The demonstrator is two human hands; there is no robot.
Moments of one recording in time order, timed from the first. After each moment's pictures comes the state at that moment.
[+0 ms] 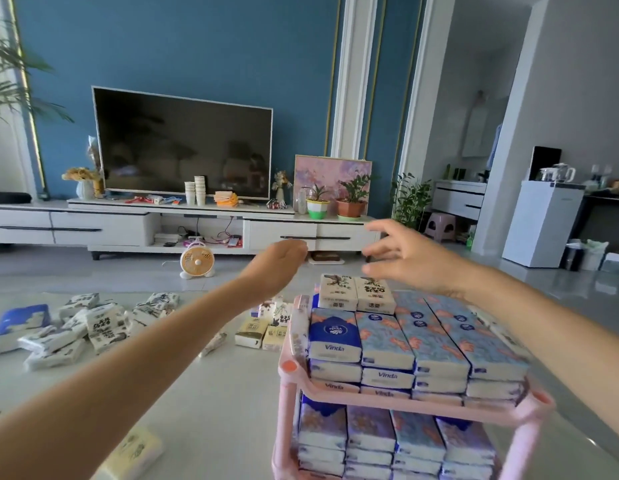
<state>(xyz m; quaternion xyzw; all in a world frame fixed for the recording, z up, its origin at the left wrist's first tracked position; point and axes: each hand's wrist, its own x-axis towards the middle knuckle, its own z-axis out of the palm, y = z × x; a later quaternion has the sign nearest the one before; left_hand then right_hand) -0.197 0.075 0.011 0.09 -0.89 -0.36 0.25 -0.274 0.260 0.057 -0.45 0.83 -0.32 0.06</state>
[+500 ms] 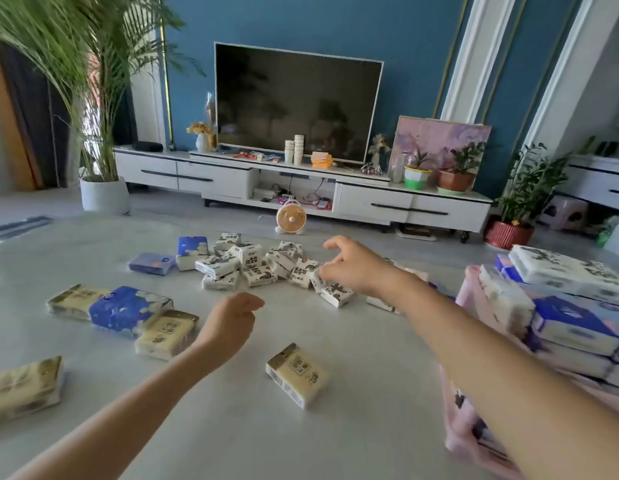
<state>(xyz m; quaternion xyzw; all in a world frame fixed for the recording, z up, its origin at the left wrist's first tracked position) -0.008 -0.090 -0.151 0.38 -0.79 -0.39 0.30 -0.156 0.022 -0.043 -0.50 0.80 -0.28 0.16</state>
